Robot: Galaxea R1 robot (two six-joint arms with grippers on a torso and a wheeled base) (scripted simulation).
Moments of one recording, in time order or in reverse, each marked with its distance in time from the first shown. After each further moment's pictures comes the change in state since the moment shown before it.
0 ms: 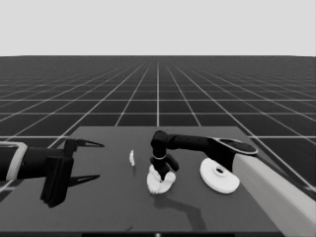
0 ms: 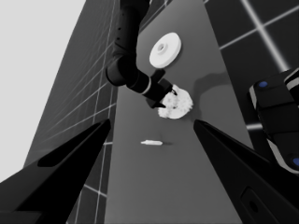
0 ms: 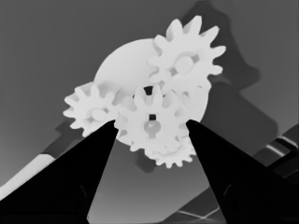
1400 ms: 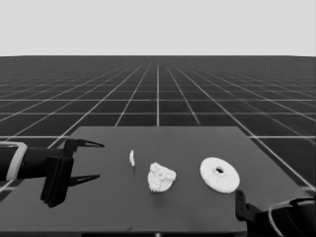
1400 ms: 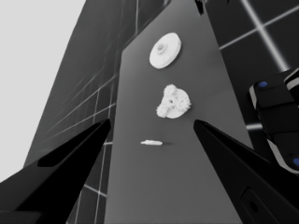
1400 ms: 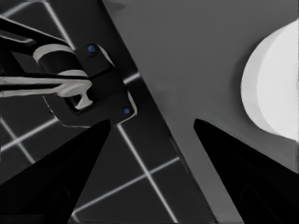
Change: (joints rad) left arm 0.000 0.000 0.000 0.000 0.000 0.000; right arm -0.231 -1.267 1.316 -0.400 0.316 -2.021
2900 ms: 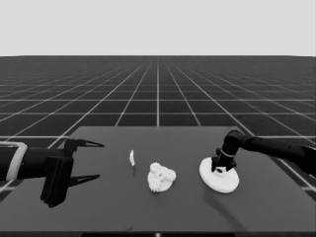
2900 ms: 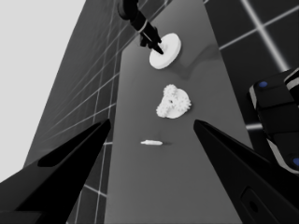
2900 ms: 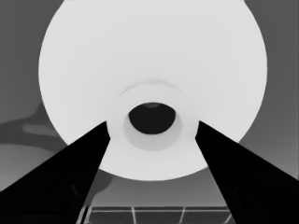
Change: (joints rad) left arm 0.000 0.000 0.000 0.000 0.000 0.000; right arm 0.222 0.563 -1.185 0.459 -0.160 0.434
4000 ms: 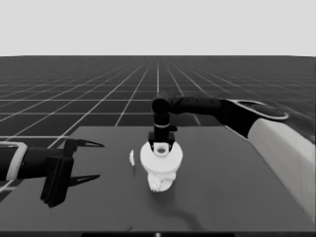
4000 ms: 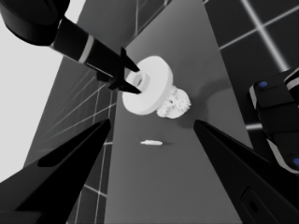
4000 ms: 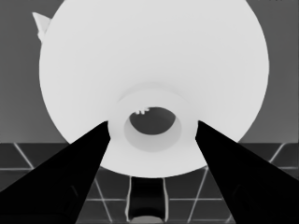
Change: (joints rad) left arm 0.000 0.000 0.000 0.000 0.000 0.000; right arm 0.360 0.659 -0.035 0.269 -0.232 0.601
